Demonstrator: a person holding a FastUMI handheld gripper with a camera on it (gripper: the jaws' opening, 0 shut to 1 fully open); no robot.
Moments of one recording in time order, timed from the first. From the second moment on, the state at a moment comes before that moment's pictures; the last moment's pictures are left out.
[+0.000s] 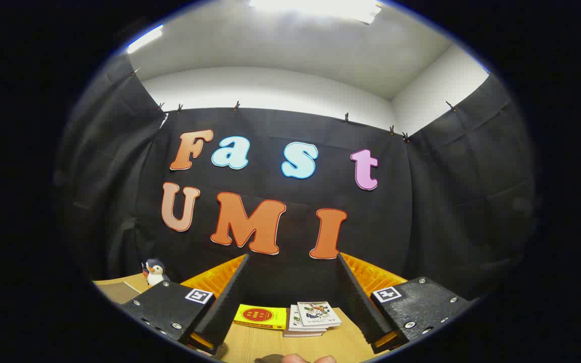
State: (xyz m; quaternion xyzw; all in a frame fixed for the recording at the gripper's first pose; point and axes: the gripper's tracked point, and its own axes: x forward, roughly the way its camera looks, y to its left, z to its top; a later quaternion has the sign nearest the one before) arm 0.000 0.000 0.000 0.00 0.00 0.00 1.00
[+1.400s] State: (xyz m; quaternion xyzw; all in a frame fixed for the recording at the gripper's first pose) arm -0.013 0.054 -0.029 0.04 0.03 0.08 1.00
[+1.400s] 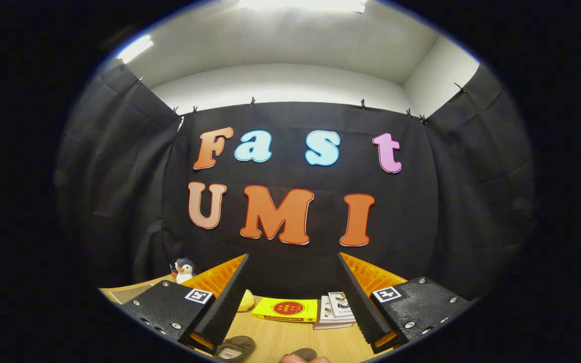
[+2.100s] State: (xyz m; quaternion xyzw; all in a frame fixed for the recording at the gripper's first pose) arm -0.027 0.177 -0.135 0.15 0.21 0.23 0.94
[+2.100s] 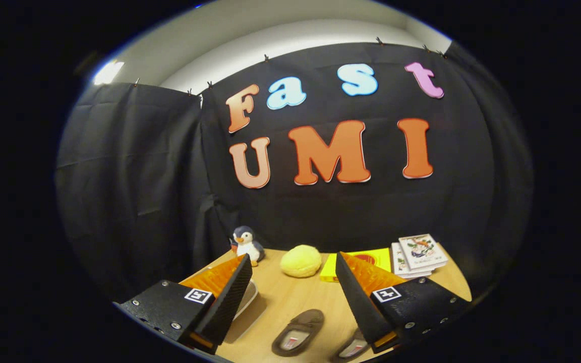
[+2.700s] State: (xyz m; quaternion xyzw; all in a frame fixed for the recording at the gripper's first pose) arm -0.068 0.279 -0.226 0.24 0.39 0.35 0.82
